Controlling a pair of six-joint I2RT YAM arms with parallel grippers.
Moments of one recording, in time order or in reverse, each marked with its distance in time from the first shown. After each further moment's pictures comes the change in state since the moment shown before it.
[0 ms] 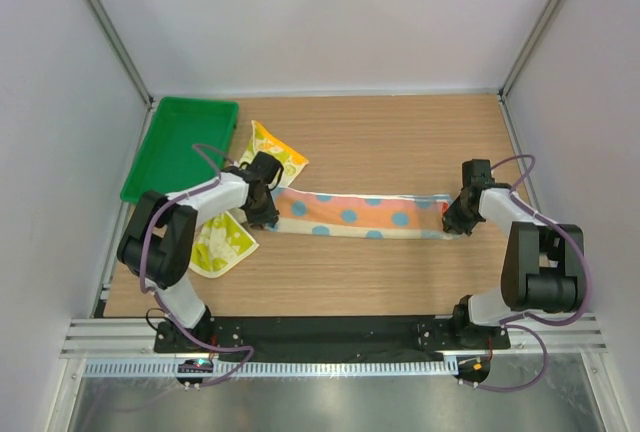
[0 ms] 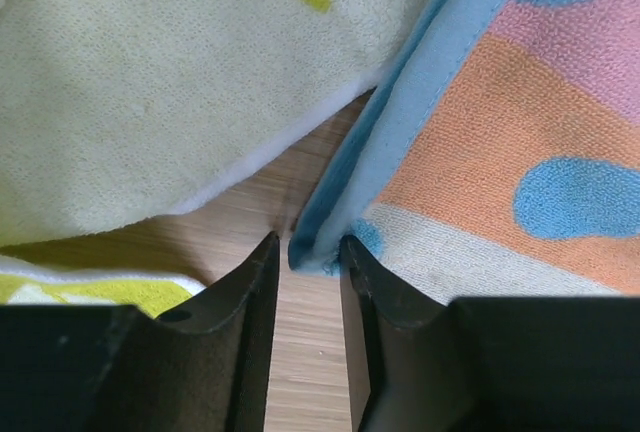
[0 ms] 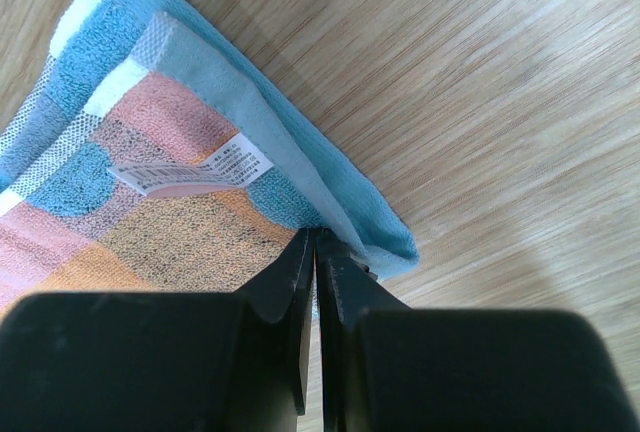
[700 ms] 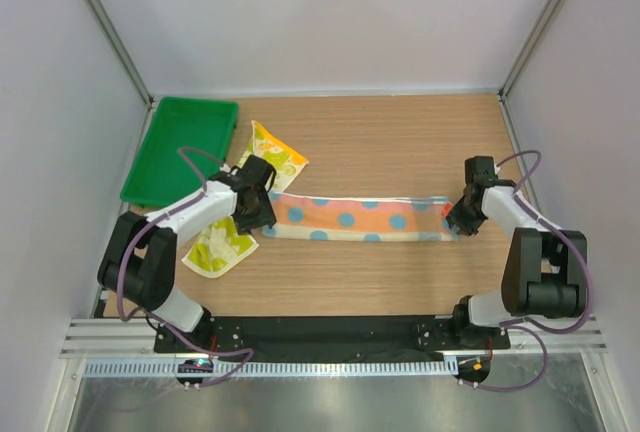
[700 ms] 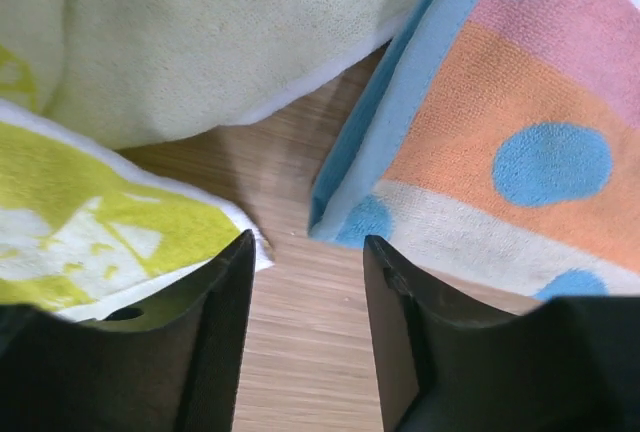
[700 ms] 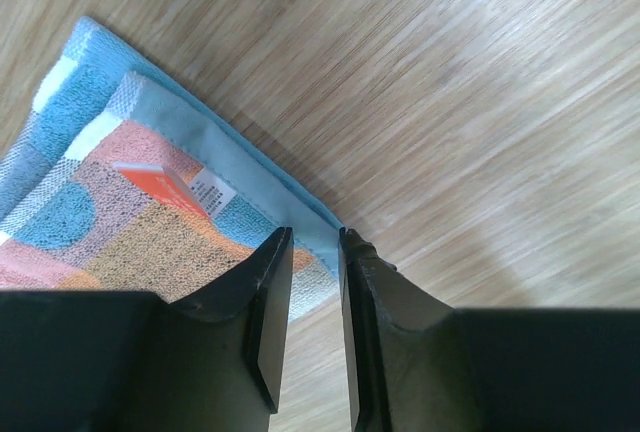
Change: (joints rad) left arm -0.008 -0.142 -0.062 -0.057 -0.026 -0.028; right arm -0.002 -0.024 0.030 -0.067 0.083 0.001
